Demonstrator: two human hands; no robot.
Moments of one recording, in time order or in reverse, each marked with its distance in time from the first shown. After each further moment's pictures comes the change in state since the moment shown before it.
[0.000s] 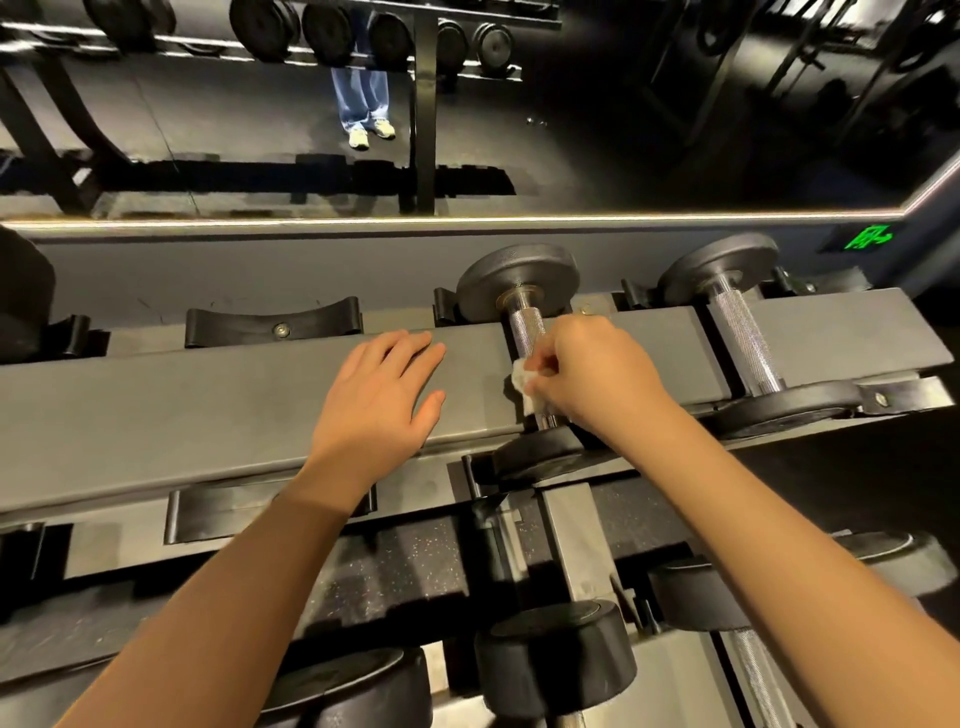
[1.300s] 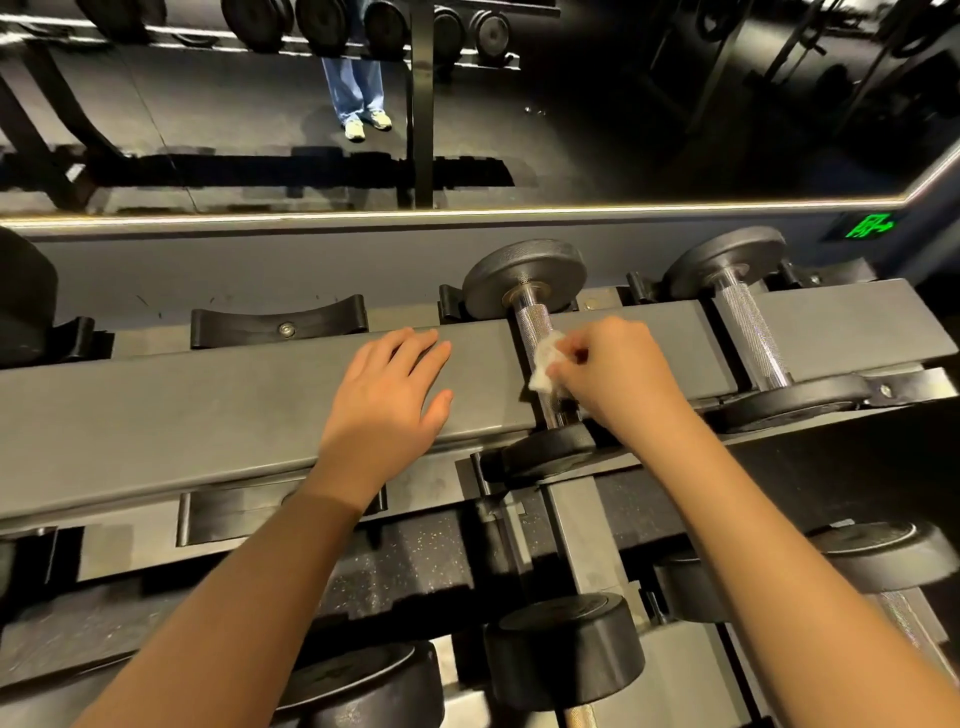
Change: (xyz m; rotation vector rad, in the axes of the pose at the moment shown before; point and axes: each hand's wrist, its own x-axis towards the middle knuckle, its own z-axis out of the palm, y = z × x) left_hand -0.002 -0.001 0.003 0.019 0.061 0.011; right_hand -0.005 0.005 0.006 0.223 0.046 0.203
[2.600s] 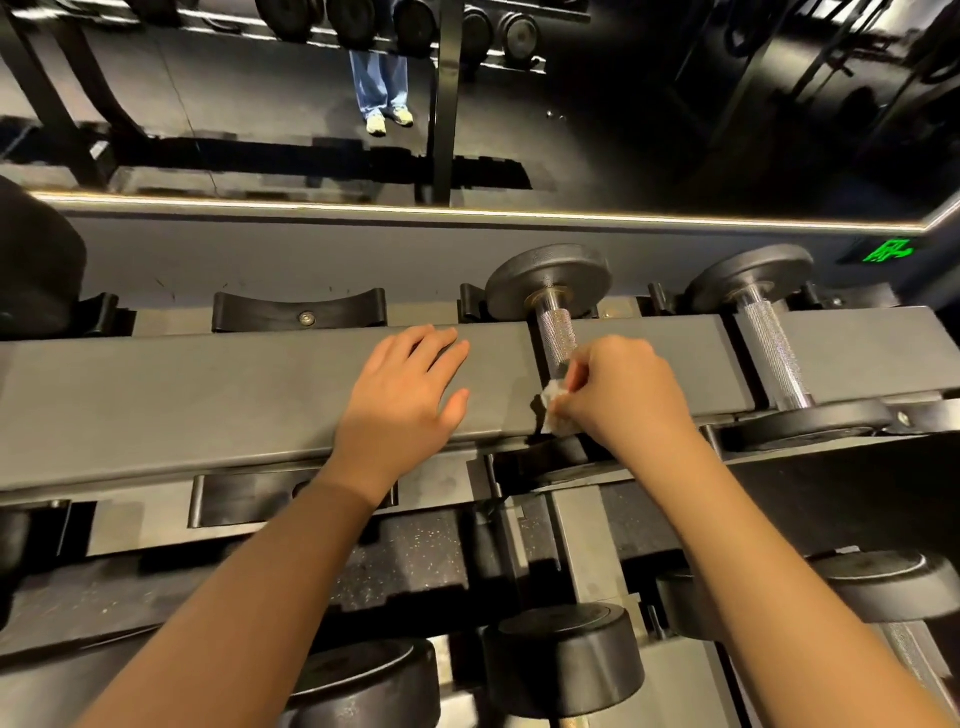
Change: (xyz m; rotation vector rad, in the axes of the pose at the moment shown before) left_hand 0.000 0.000 0.004 -0.018 0.075 0.029; right_hand -0.008 -0.013 0.004 -0.124 -0.052 0.031
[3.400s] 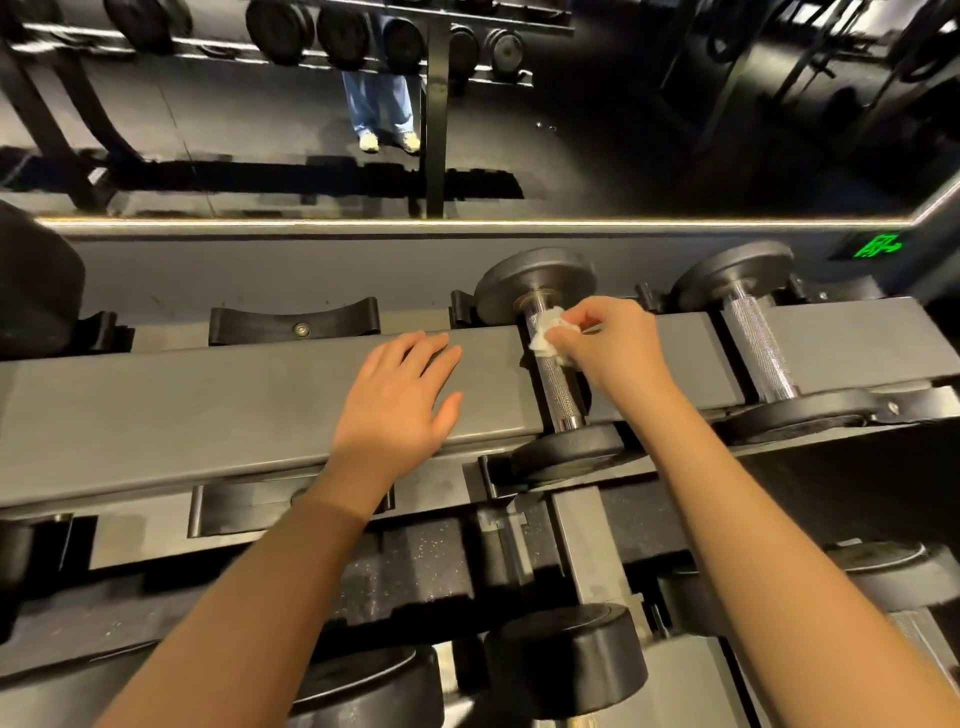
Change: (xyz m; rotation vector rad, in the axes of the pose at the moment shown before) left_hand 0.004 0.004 -0.007 0.006 -0.159 -0.043; right_hand 0.031 0.011 -0.004 0.504 0.120 -0.007
